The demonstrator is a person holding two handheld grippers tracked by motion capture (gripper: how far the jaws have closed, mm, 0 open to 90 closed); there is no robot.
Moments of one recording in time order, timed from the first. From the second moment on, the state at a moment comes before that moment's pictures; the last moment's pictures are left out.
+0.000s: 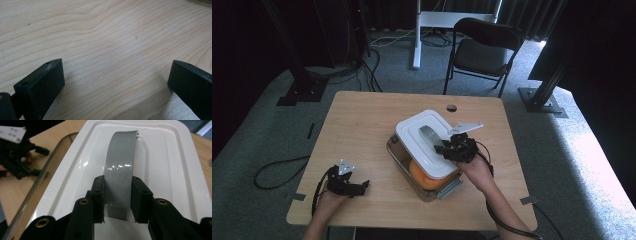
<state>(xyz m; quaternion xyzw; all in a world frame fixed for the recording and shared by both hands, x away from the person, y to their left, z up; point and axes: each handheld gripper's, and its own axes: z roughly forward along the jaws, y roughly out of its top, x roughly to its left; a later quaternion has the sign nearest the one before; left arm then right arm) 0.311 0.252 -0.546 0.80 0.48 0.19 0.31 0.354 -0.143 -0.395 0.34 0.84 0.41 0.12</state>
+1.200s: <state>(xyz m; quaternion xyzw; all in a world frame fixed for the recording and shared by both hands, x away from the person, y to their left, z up) 0.311 0.252 -0.546 0.80 0.48 0.19 0.31 0.326 -0.128 -0.408 0.30 0.85 0.41 0.09</state>
